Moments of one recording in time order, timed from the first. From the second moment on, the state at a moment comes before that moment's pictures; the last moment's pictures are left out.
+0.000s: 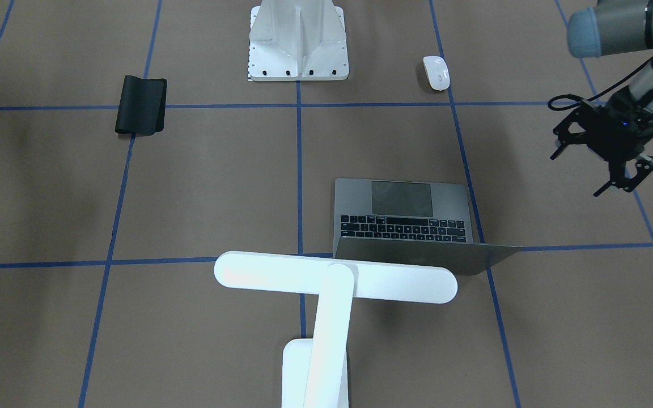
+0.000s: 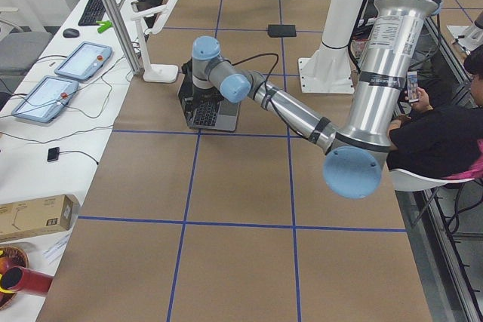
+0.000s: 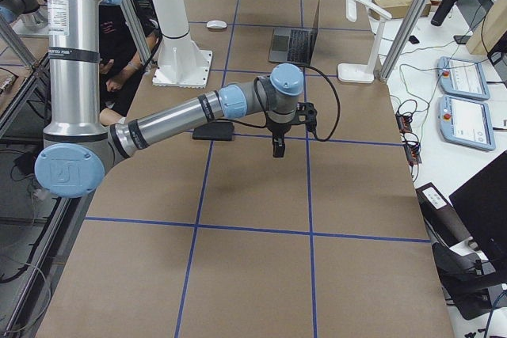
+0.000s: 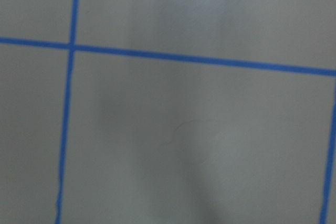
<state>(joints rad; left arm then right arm) -1.16 -1.69 -1.90 -1.73 -2.28 0.21 1.27 -1.66 2.08 -1.69 2.44 0.29</state>
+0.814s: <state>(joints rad) -1.17 -1.42 -1.92 -1.95 -2.29 -0.54 0.75 -1.79 2.18 -1.25 2.28 0.96</state>
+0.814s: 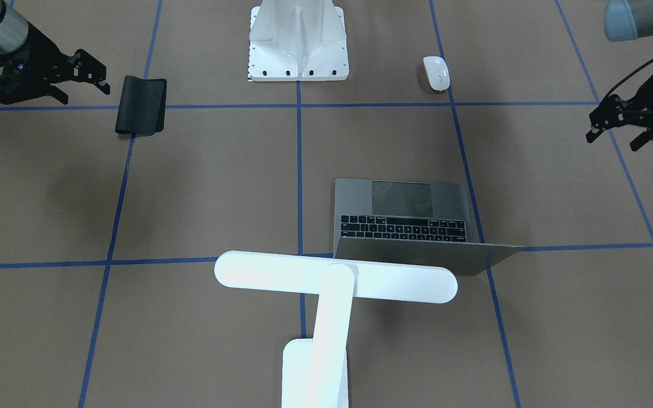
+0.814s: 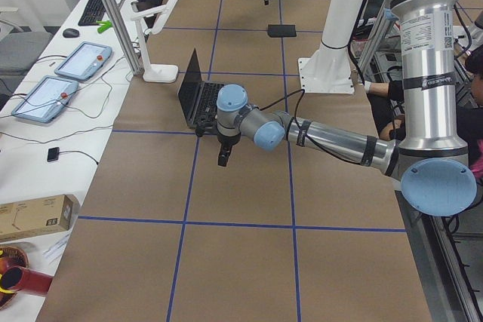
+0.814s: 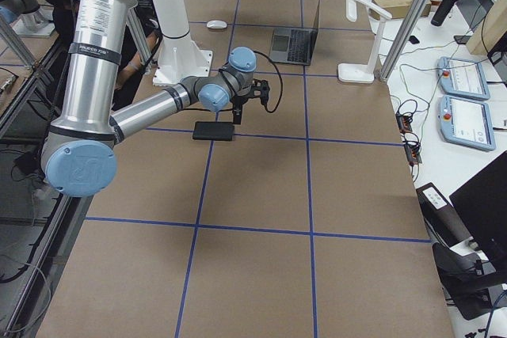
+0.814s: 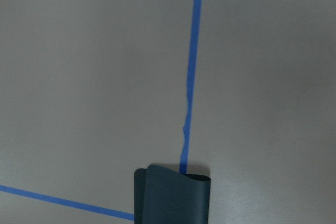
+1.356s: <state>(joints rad) -0.99 -1.35 -1.93 -2.17 -2.19 -0.83 0.64 -1.81 2.14 -1.24 2.26 0.98</state>
